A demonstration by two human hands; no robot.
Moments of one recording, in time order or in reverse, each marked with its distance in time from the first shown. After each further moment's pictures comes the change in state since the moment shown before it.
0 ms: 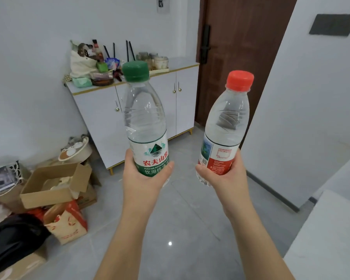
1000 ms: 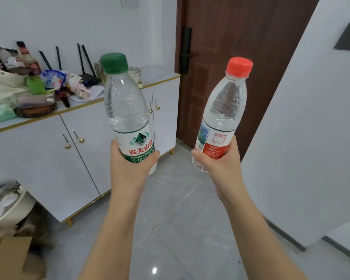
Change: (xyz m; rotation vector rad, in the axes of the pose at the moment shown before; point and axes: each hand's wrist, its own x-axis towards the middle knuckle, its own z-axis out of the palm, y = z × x) left_hand 0.404 -0.127 0.155 -0.103 -0.053 -0.111; right_hand 0.405 0.086 0.086 -0.016 0.153 -0.056
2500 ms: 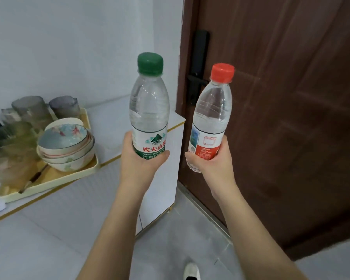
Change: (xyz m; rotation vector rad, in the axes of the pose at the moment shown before) left_hand 0.636 -0.136 0.353 0.142 -0.083 0.030; right_hand 0.700 0.199 0.141 -0.079 -0.091 0.078
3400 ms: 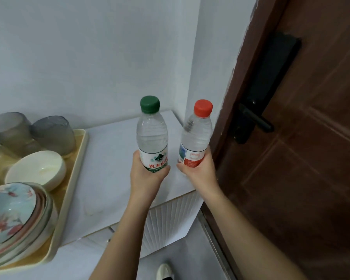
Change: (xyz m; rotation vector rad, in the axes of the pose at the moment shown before) left_hand 0.272 -0.124 0.097 0.151 0.340 -0.214; right_hand 0.336 0.134 0.119 -0.081 -0.325 0.085
